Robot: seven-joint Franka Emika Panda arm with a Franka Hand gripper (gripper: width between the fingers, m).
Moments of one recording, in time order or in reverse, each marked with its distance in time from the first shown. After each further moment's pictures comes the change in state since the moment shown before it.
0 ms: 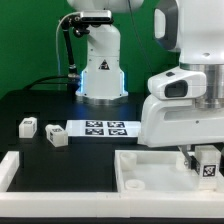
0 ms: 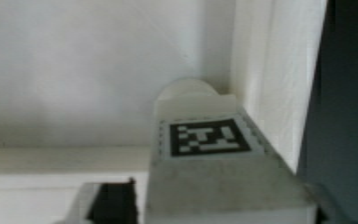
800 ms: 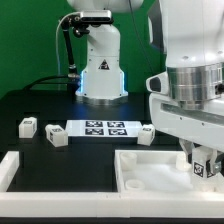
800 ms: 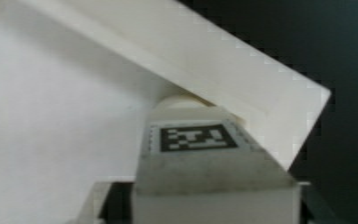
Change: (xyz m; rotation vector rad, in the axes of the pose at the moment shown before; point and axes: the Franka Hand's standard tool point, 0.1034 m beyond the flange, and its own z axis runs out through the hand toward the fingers) arm -0.004 0.008 0.001 0.114 -0.024 1.052
